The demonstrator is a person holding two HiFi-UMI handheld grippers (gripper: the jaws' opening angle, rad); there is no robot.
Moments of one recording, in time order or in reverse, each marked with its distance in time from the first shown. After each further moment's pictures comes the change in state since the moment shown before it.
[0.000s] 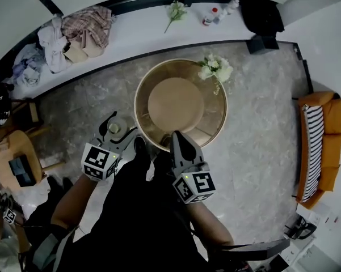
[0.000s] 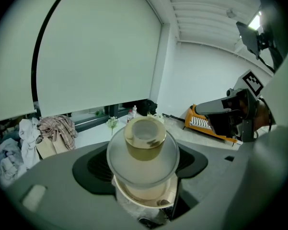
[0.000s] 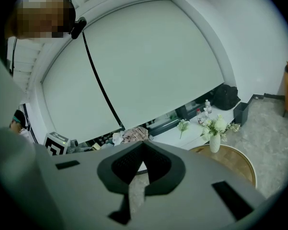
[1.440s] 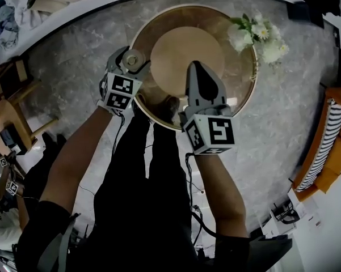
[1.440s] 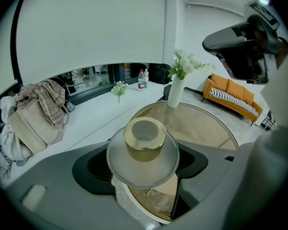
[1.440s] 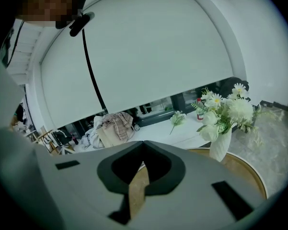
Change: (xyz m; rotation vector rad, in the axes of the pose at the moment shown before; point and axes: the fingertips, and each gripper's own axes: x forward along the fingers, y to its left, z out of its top) left arm 0.273 0.090 -0.204 0.012 0.283 0.128; right arm 0.198 -0.167 -0.082 -0.128 0.093 -0.006
